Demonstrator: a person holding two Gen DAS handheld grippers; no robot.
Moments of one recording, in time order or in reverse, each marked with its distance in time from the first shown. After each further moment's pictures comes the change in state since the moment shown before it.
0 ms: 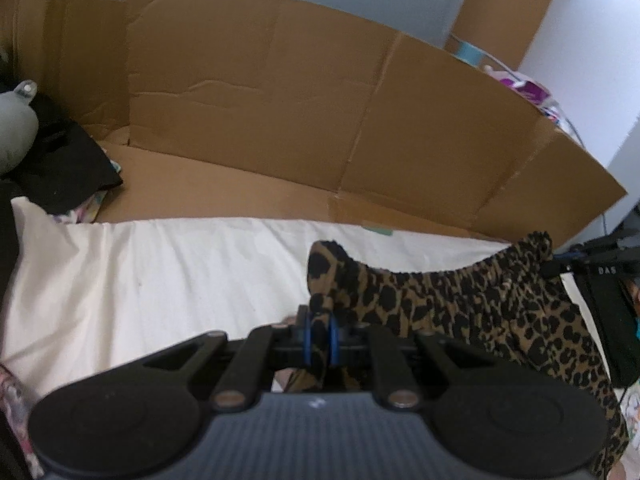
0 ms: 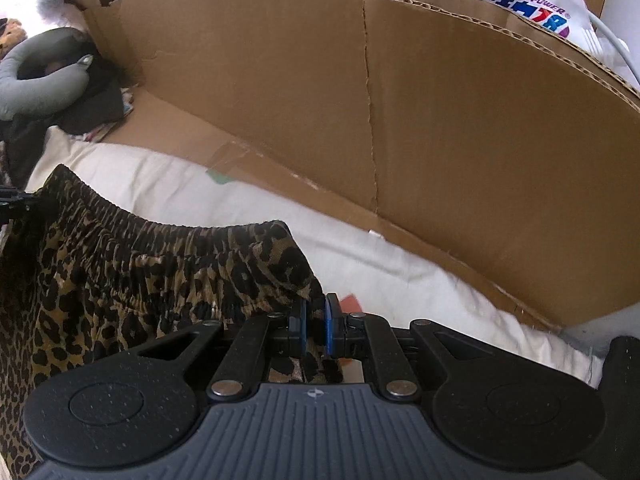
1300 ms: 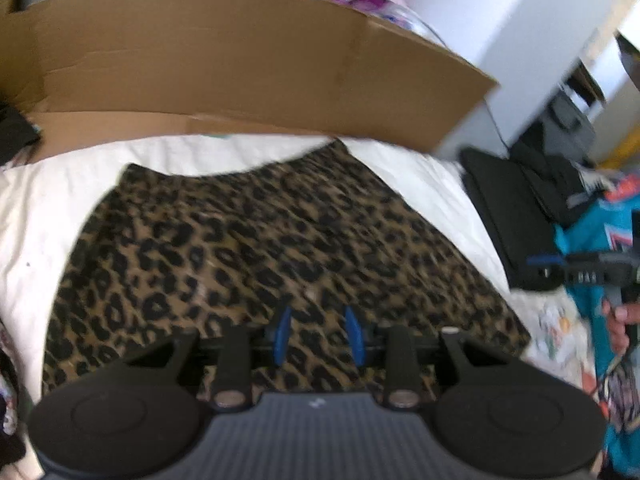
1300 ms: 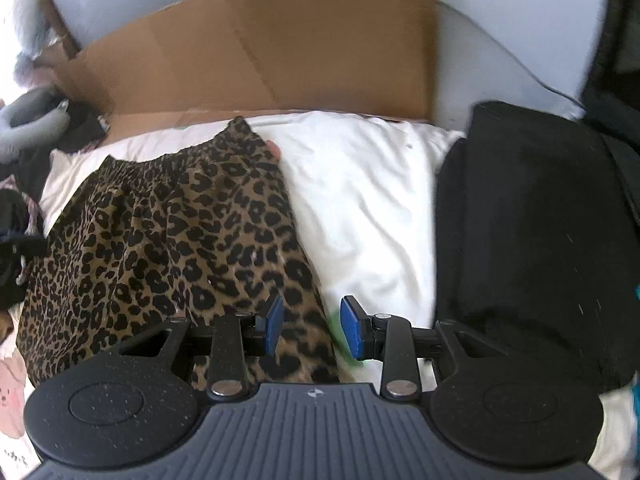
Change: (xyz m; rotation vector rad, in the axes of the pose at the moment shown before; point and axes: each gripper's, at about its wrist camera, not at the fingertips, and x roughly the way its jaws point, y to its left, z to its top) left arm -0.082 -0.157 -0.076 0.135 0.196 -0.131; right arm -0.153 -0.037 -0.211 0.331 -0.046 -0.049
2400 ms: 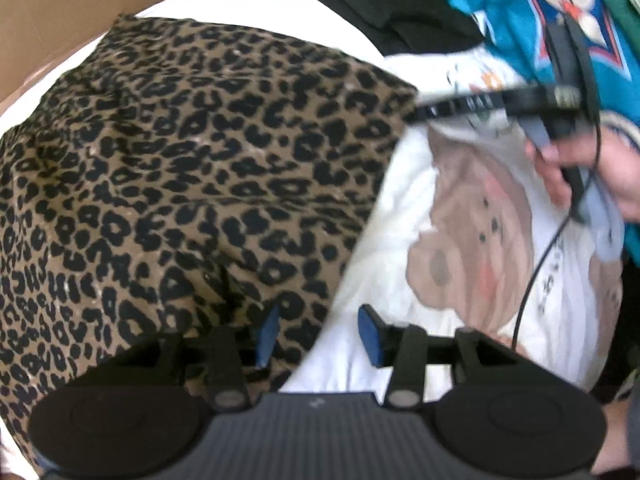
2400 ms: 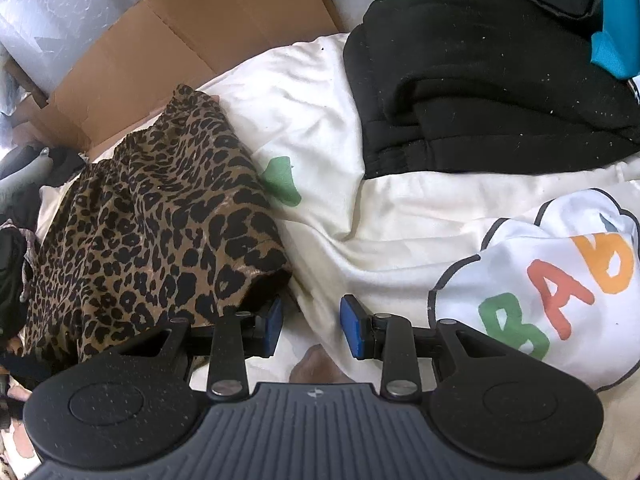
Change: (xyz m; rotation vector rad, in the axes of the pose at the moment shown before) left arm 0.041 -0.152 -0.110 0.409 0.368 0.003; right arm 0.014 -0.050 -0.139 0.247 -0.052 0.059
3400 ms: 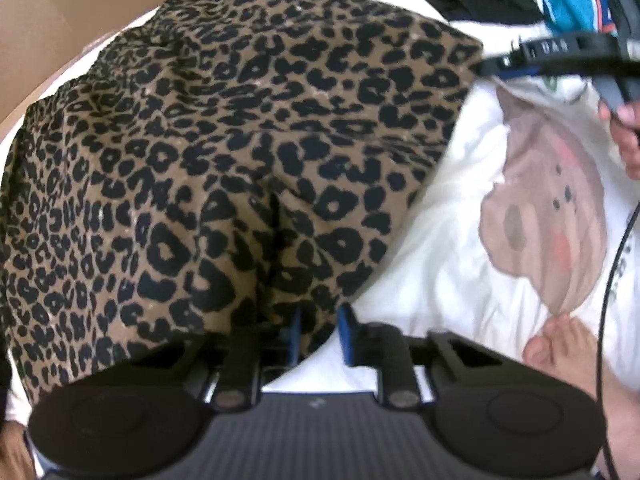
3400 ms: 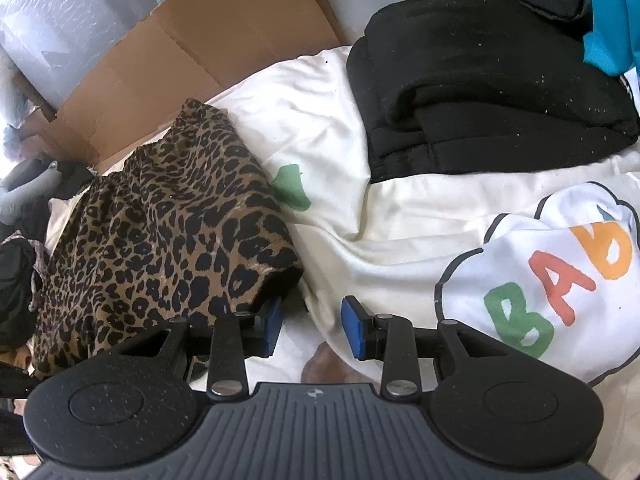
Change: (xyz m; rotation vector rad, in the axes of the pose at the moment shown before) left arm 0.019 0.005 -0.035 -0.089 0.003 0.174; right arm -0.008 0.000 -0.010 0.020 -0.050 0.025
